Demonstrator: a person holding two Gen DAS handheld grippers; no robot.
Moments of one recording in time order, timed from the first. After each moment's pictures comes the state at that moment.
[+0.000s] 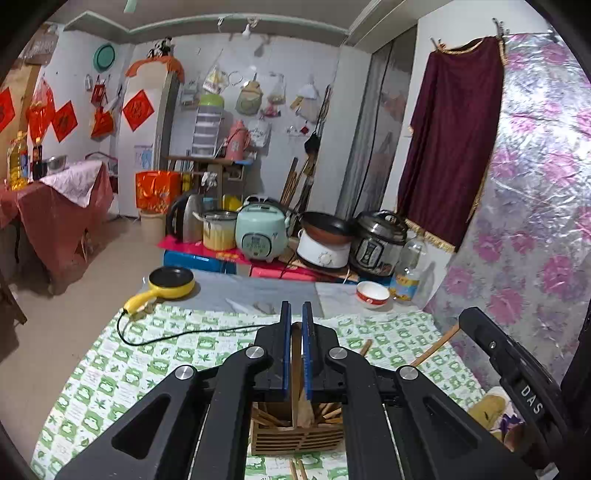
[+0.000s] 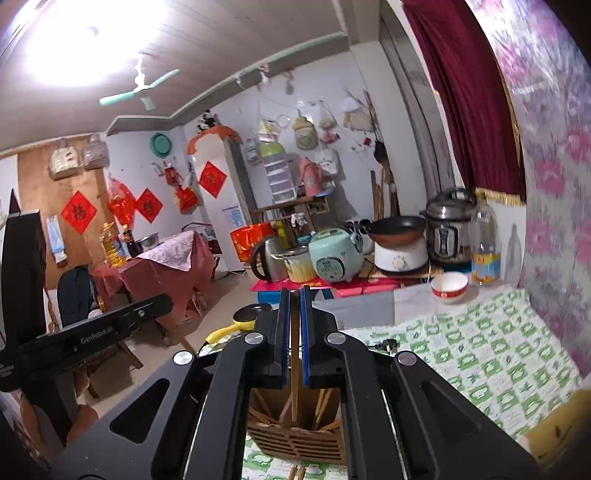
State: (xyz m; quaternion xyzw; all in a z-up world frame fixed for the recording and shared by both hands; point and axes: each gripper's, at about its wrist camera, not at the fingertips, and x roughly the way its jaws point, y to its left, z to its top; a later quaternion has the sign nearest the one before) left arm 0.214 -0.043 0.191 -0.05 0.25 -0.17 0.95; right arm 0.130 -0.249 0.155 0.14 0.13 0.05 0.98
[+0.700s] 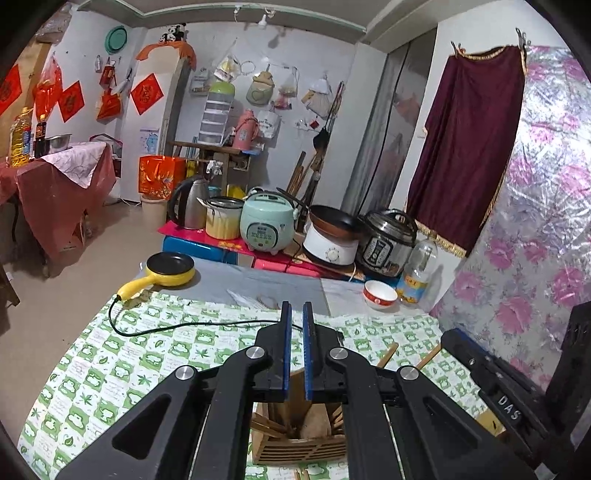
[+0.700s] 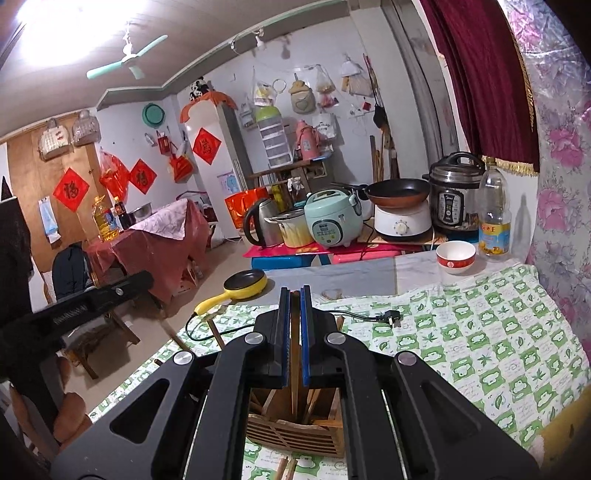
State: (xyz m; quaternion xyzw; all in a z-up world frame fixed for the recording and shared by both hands) left arm 0.243 -0.028 0.161 -0.08 0.26 -0.17 0.95; right arm 0.177 -0.245 0.122 0.14 0.19 0.06 0.97
